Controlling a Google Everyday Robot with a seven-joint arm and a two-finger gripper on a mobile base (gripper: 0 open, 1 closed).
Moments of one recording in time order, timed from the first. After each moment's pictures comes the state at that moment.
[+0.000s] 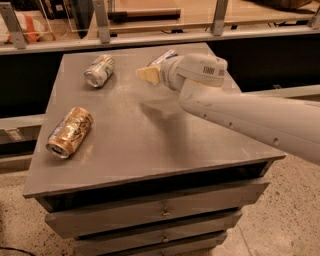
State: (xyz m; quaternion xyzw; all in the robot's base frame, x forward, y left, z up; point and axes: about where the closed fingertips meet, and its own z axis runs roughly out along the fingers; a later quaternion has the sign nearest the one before) arm 0.742 -0.047 0.888 -0.13 0.80 0.05 0.58
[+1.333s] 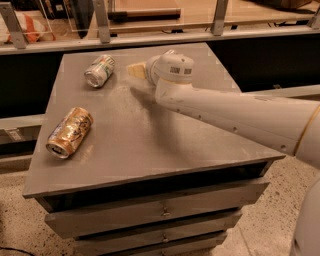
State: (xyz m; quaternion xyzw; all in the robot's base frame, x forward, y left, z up) arm 0.798 -0.011 0.864 -0.11 0.80 0.02 0.59
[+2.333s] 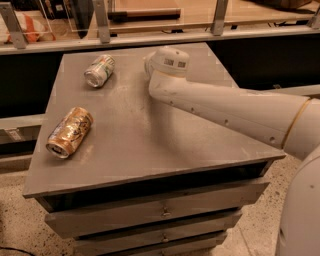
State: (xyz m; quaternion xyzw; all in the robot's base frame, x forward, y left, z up) arm 0.815 -0.018 0.866 -0.08 0.81 0.00 0.58
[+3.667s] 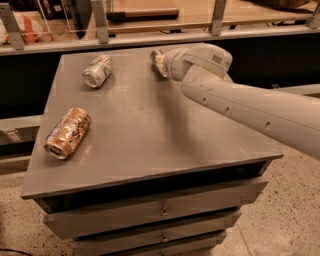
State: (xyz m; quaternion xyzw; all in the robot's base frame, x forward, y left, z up) arm 0.784 -0.046 0.891 -0.16 0.79 0.06 0.59
